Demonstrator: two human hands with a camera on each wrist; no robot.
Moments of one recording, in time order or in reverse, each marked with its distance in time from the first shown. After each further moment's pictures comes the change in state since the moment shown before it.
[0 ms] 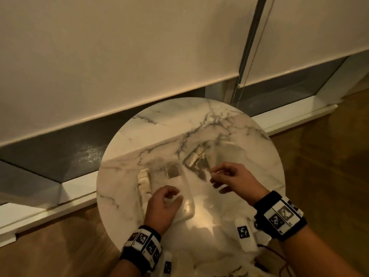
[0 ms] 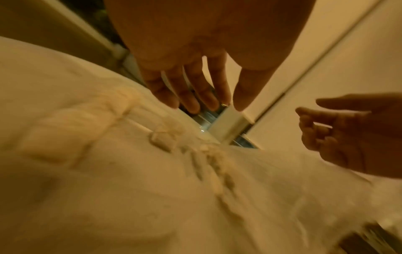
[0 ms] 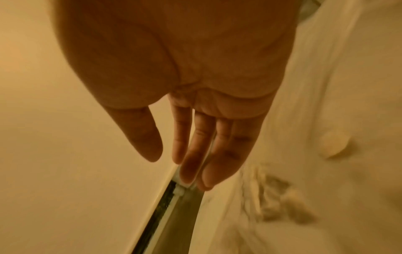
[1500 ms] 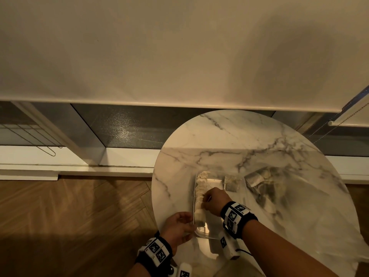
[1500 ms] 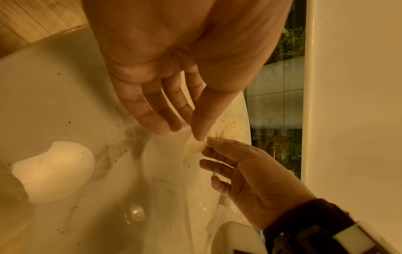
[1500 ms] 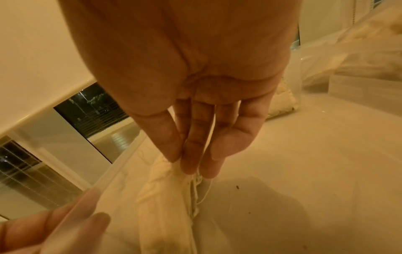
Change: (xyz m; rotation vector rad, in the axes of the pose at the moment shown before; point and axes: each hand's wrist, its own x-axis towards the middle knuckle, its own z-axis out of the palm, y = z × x) left_hand -0.013 -0.117 -0.084 -0.735 0.027 -0.823; right_hand 0.136 0.062 0.232 -0.995 -0.269 0.064
